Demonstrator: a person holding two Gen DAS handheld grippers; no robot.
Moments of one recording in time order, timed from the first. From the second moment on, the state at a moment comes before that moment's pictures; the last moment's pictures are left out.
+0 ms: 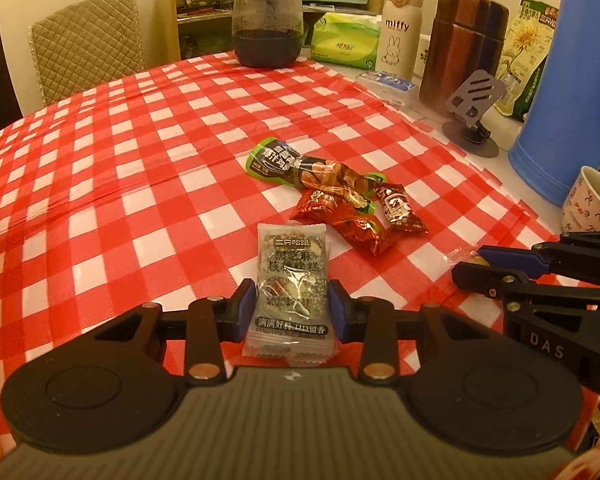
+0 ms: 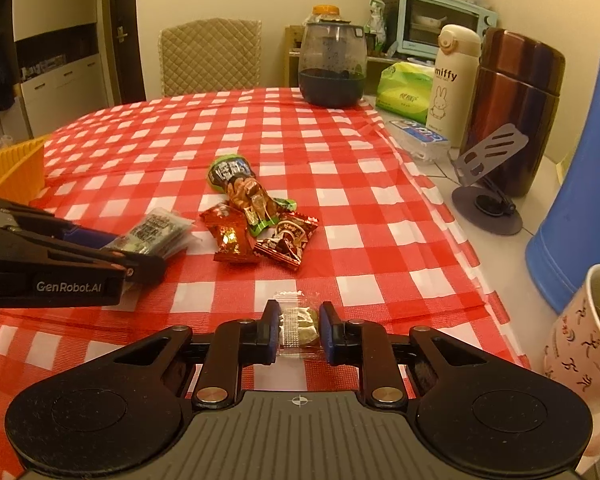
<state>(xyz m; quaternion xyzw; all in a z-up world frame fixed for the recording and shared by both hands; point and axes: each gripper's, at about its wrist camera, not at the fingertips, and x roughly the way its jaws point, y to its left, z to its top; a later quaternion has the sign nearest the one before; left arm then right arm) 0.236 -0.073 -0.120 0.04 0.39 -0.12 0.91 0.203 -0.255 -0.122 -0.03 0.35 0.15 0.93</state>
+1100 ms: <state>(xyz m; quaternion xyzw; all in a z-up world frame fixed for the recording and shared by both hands) 0.073 0.049 0.005 -0.03 0.34 -0.01 0.94 0.094 -0.162 0.008 0.02 0.30 0.24 0.92</state>
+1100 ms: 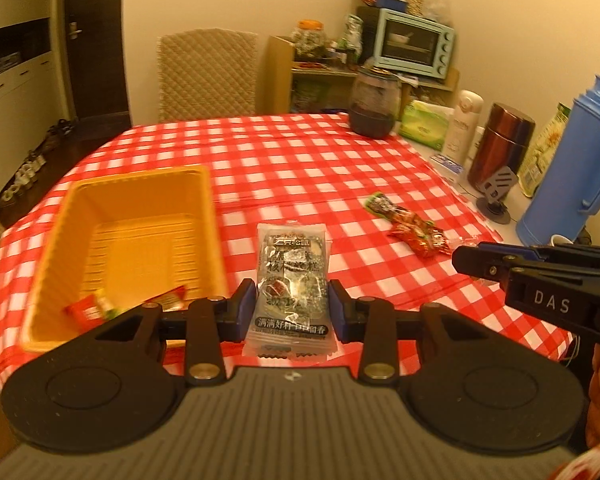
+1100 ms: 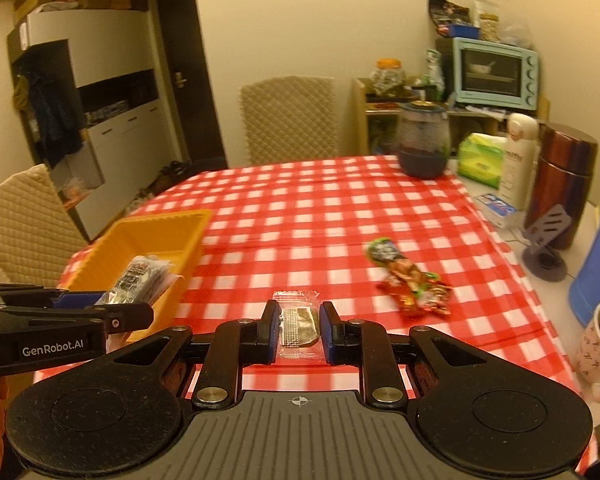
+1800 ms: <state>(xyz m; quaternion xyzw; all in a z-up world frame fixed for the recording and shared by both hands) 0.017 0.142 0.020 -0.06 0.33 0.07 0.94 0.073 -0.061 0.016 -0.01 0.30 0.32 0.90</state>
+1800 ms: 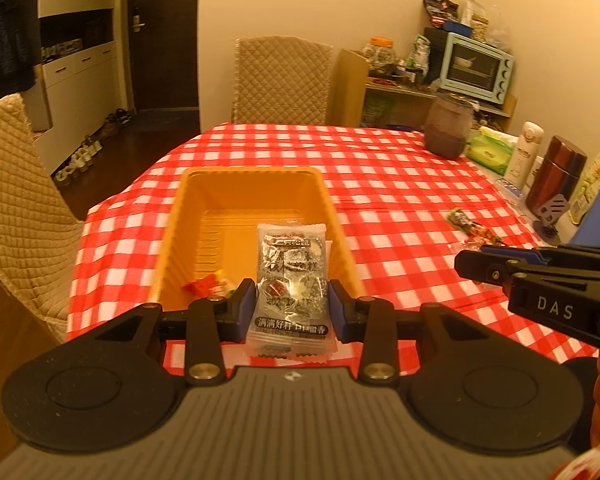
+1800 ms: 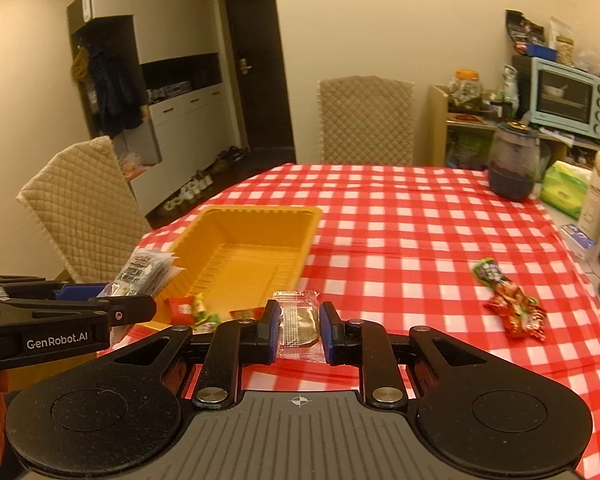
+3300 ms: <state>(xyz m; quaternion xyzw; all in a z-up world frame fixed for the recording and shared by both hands) 0.144 0.236 -0.042 -0.08 0.39 0.08 0.92 0.200 0.049 -0.052 0.01 0.36 0.34 0.87</state>
